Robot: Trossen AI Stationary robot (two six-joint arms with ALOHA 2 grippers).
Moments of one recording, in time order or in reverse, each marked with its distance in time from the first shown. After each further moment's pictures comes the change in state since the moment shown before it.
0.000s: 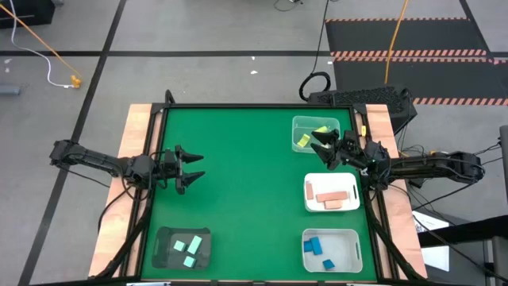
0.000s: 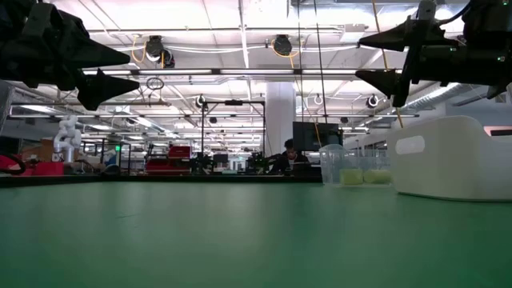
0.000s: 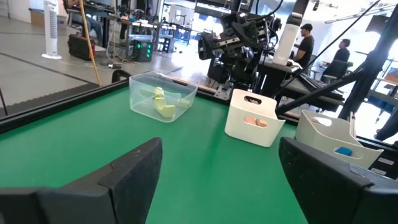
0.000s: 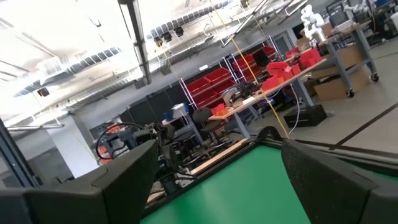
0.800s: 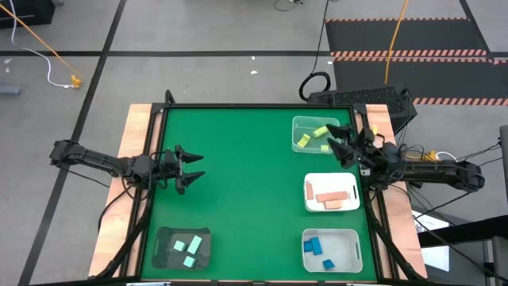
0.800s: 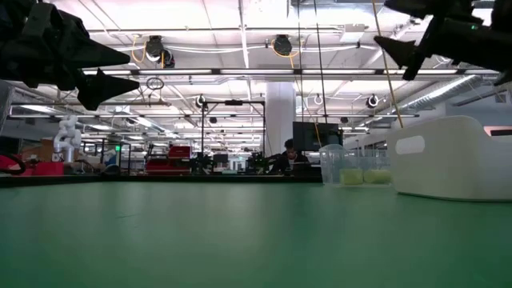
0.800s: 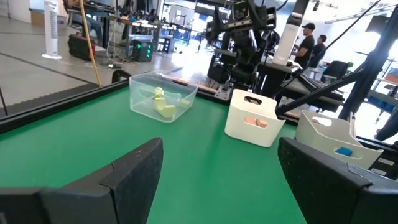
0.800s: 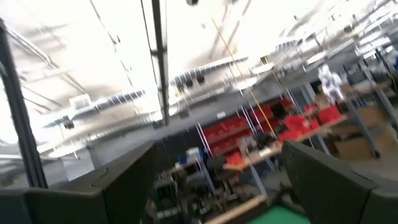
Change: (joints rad) left arm 0.001 0.000 0.000 0.000 0.000 0.000; right arm 0.000 -0.240 -0.001 -0.017 0.001 -0.084
